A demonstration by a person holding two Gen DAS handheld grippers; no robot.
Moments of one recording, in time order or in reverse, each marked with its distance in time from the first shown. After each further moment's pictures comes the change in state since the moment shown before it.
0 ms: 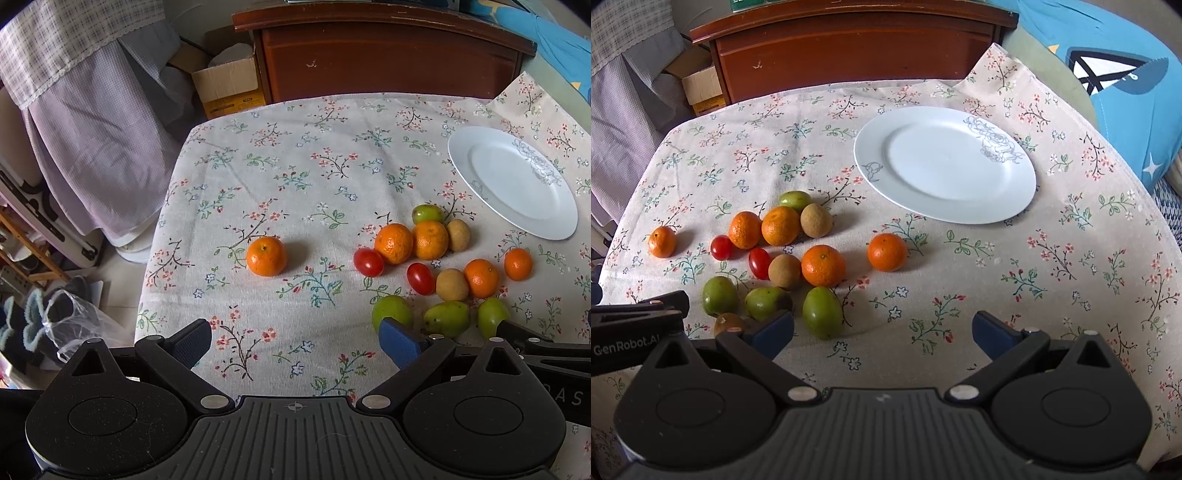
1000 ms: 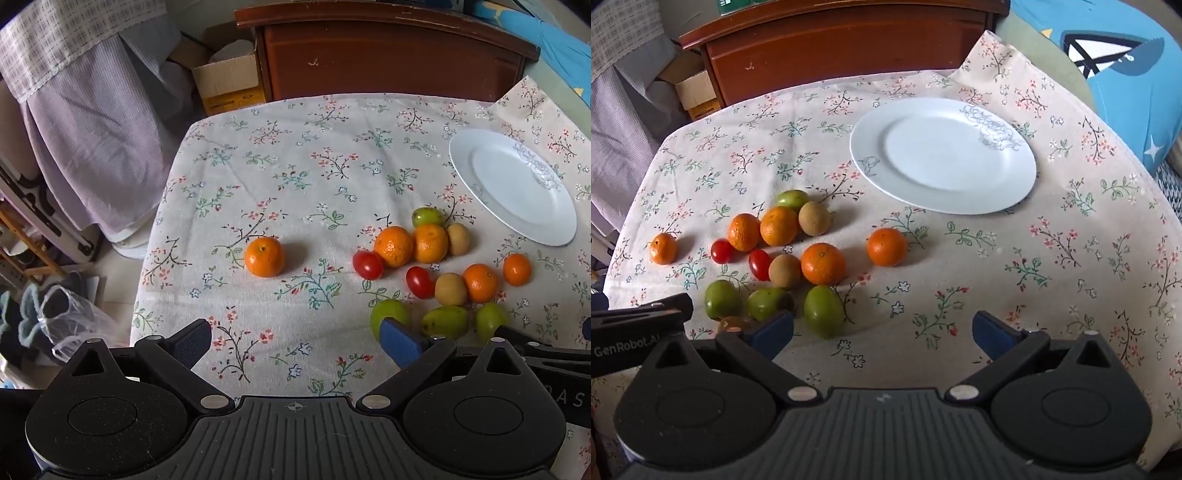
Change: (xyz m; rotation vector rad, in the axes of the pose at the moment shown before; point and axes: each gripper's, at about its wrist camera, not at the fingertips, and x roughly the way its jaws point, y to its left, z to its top) left arm 0.002 0.001 0.003 -0.017 0.008 -0.012; right arm 0.003 -0.002 -0.001 0.012 0.030 -0.024
